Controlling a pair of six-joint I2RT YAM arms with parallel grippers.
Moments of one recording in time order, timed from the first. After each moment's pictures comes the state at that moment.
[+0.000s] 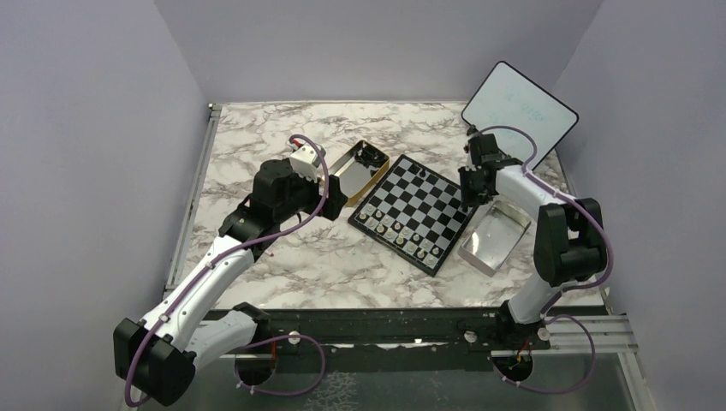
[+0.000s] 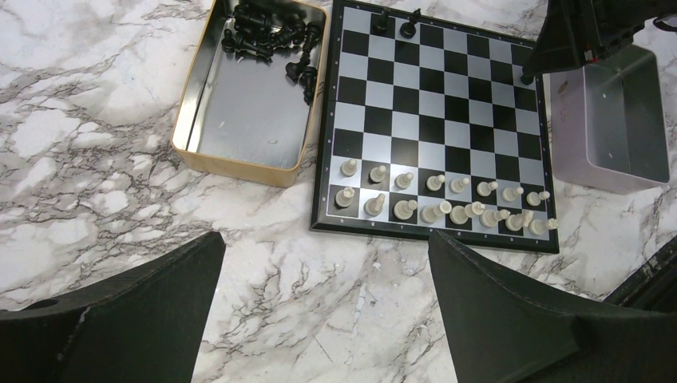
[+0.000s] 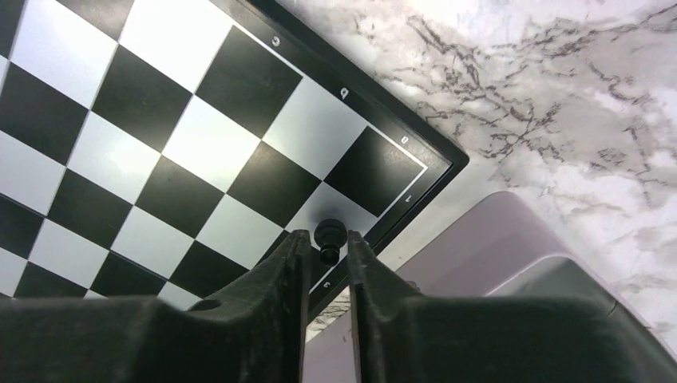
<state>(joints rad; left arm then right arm) -0.48 1.00 0.85 -0.26 0.16 -0.15 0.17 1.69 1.10 -0.54 0.06 0.12</state>
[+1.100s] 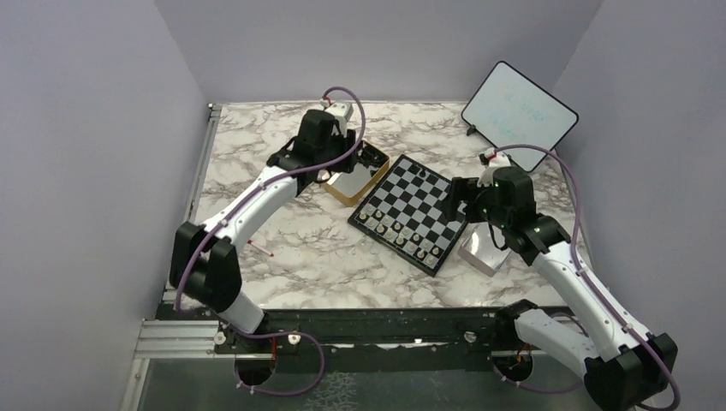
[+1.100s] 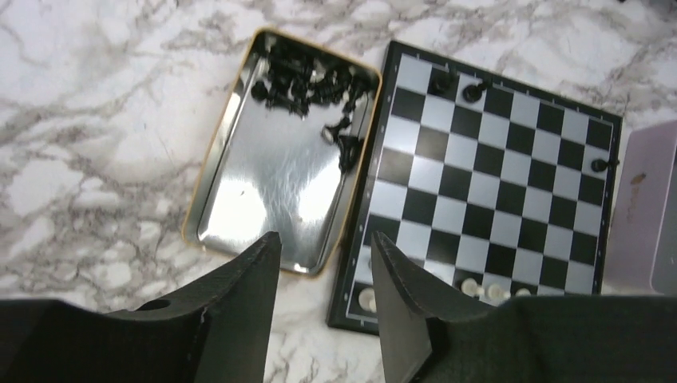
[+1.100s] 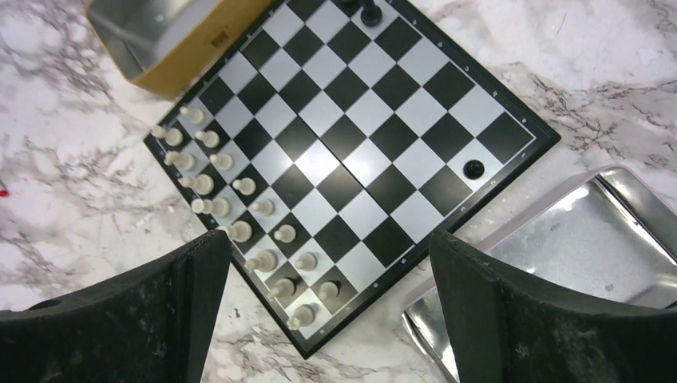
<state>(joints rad) -0.48 1.50 1.23 -0.31 0.06 -0.21 0.37 0.96 0.82 -0.45 -0.01 0.25</state>
